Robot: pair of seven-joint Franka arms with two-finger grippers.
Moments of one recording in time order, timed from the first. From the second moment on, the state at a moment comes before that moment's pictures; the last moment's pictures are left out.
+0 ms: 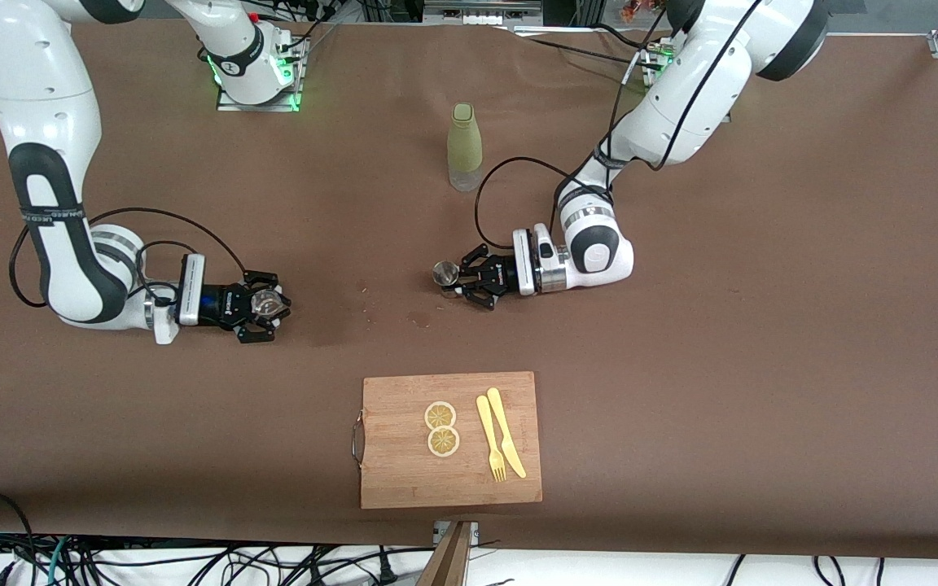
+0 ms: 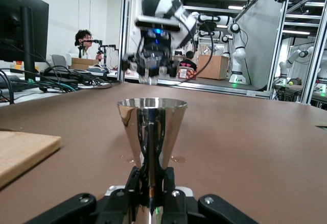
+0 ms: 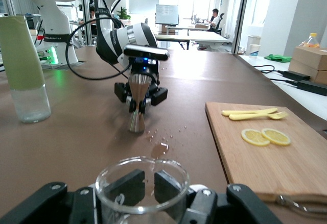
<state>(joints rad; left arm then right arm) -0.42 0.93 -0.19 -1.72 -2.11 2.08 2.70 0.01 0.68 -0.06 -1.77 1.29 1.69 -2.50</state>
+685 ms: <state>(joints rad) -0.49 0.94 -0.20 -1.64 -2.18 2.19 2.70 0.41 0.63 -0.29 -1.78 1.39 1.79 -2.32</state>
